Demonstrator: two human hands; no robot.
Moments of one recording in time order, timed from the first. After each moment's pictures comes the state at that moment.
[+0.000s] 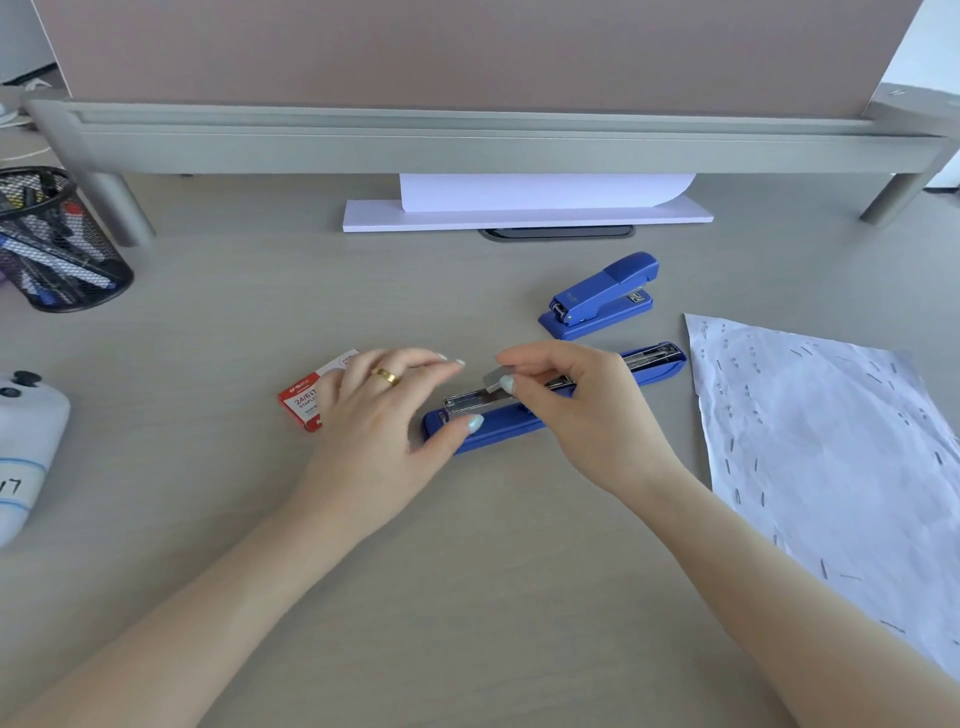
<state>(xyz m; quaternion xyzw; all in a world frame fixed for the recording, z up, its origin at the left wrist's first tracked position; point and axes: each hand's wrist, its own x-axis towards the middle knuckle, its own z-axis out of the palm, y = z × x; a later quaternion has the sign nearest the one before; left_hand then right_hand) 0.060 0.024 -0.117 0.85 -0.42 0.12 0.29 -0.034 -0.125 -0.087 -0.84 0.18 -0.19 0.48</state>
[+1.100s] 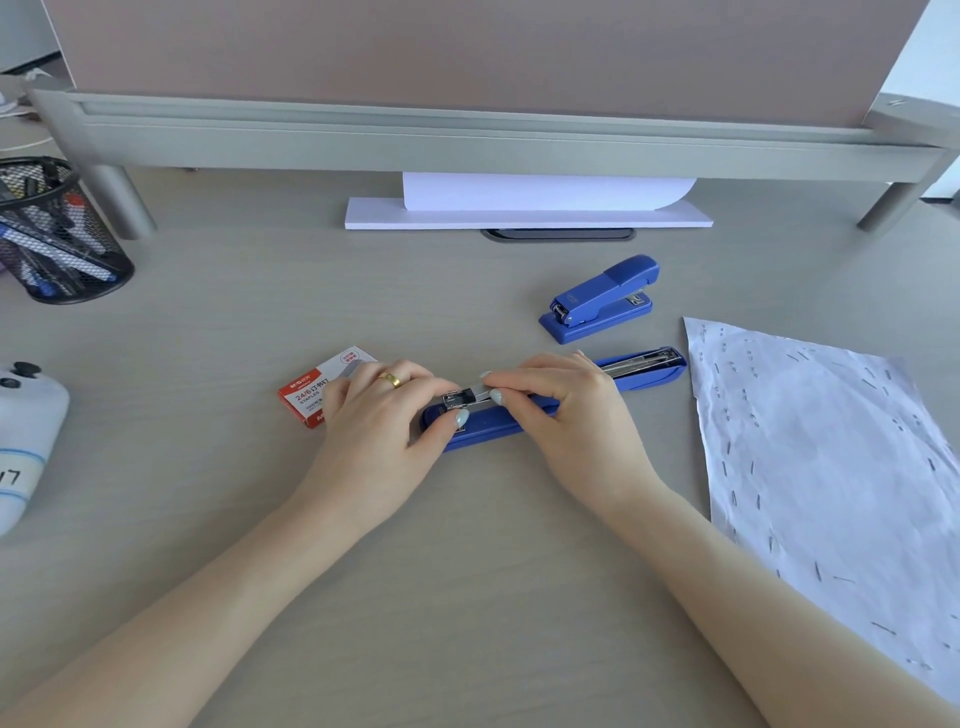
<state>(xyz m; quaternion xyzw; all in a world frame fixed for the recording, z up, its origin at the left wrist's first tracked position) 0.061 0.021 -0.125 0.86 -0.40 0.08 0.31 -0.028 -0.122 -0.111 -0.90 0.10 -0.28 0.31</state>
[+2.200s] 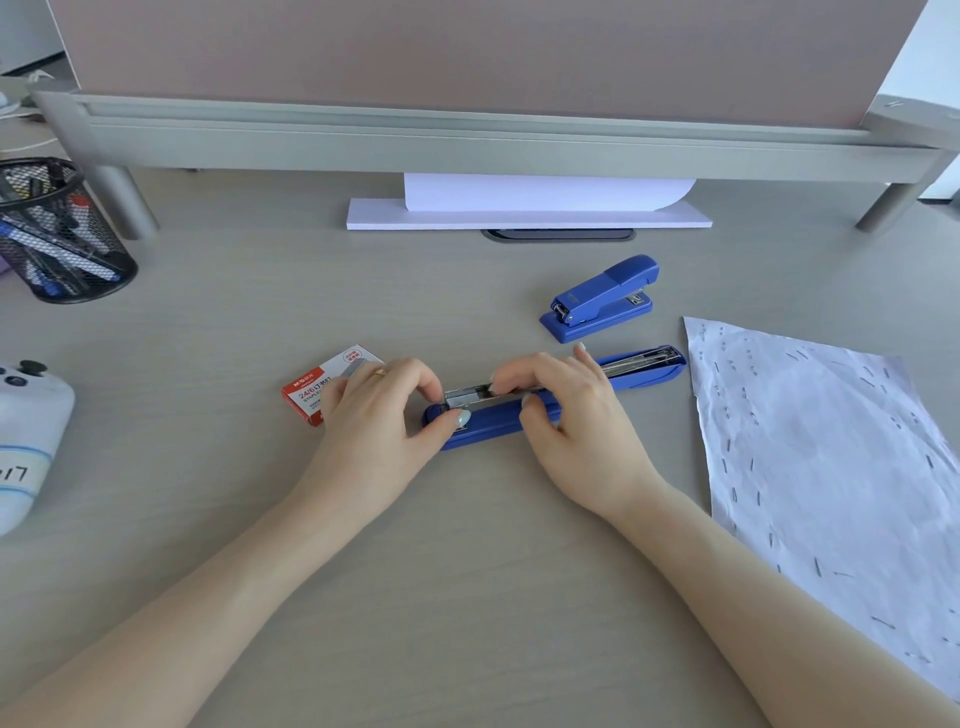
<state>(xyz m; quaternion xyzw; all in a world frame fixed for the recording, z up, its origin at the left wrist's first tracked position) 0.057 0.024 -0.119 0.87 -0.34 0.02 0.37 -0.034 -0.124 -0.113 -0.91 0.08 -0.26 0.31</state>
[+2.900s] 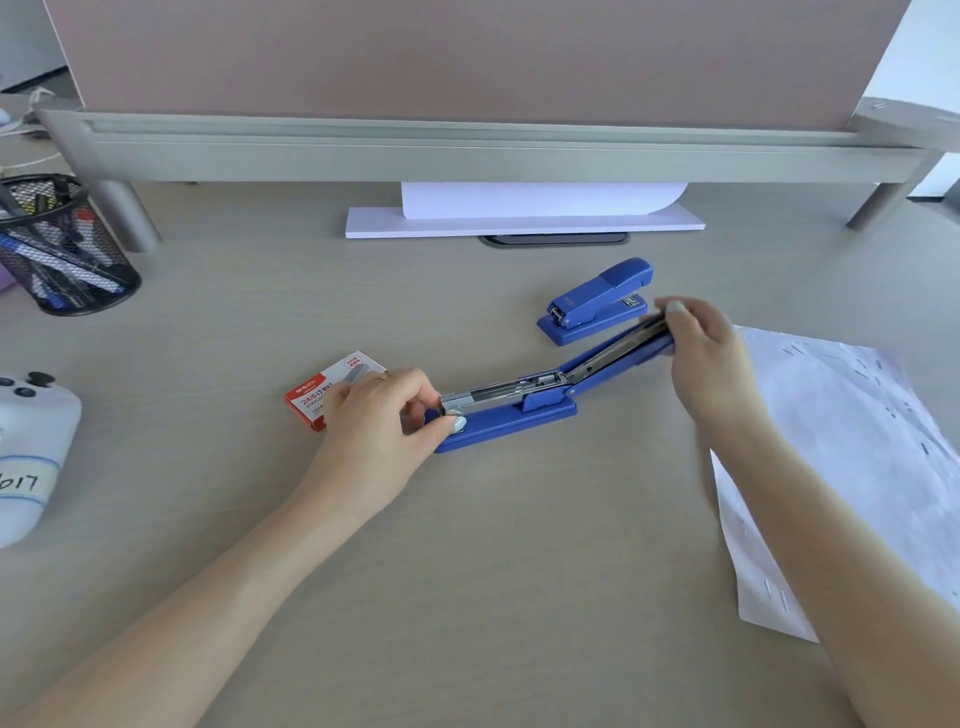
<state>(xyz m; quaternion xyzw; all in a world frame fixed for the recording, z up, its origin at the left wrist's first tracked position) 0.062 0.025 -0.117 0.85 -0.36 0.01 0.38 -0.047 -0.201 -0.086 -0.77 0.36 -0.30 0.44</state>
